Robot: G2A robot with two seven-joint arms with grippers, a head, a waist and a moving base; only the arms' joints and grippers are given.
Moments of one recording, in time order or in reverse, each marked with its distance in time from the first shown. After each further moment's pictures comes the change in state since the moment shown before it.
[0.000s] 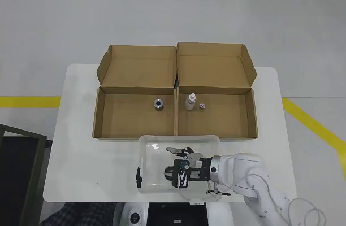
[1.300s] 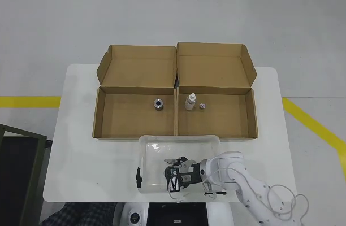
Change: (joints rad) left arm 0.000 0.000 0.000 0.000 0.000 0.000 0.000; right arm 0.126 0.034 -0.178 0.221 -0.035 -0.015 0.006
